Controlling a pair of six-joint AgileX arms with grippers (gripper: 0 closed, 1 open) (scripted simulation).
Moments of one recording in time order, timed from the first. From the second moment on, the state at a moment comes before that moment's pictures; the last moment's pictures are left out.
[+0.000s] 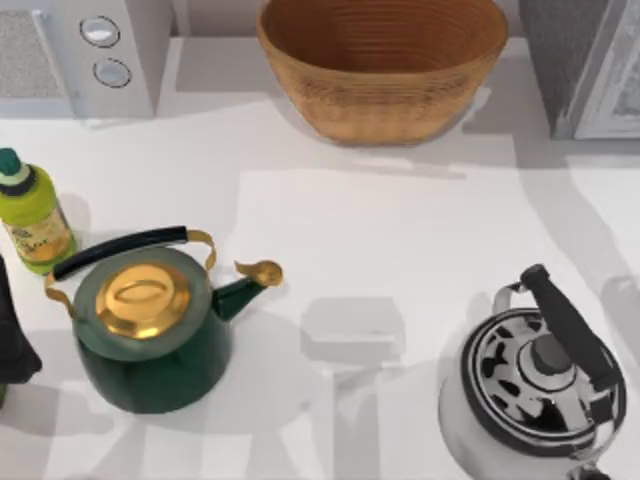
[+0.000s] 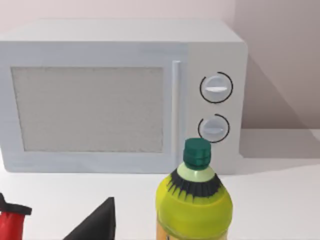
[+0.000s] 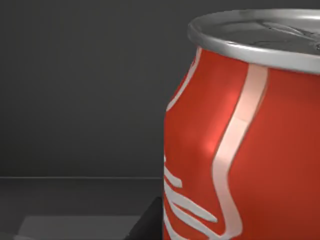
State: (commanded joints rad) left arm 0.00 0.00 0.00 0.00 0.00 0.00; right arm 0.36 1.44 2.14 -0.70 0.38 0.01
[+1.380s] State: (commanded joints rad) left arm 0.00 0.00 0.00 0.00 0.00 0.00; right arm 0.09 0.35 0.49 -0.17 0.09 0.00
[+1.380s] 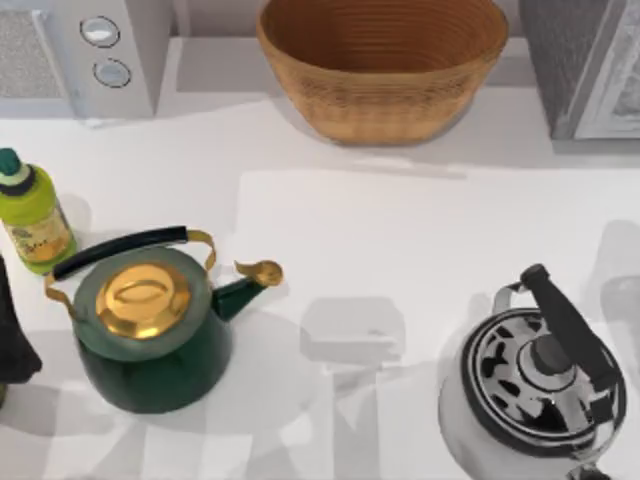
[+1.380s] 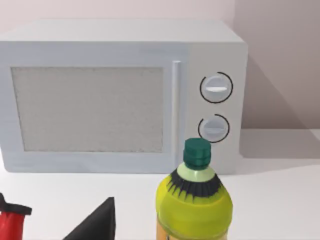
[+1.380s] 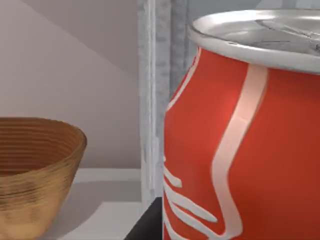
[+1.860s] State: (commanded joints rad) left arm 0.00 0.00 0.00 0.00 0.00 0.00; right arm 0.00 0.01 0.02 -0.01 0.00 0.00
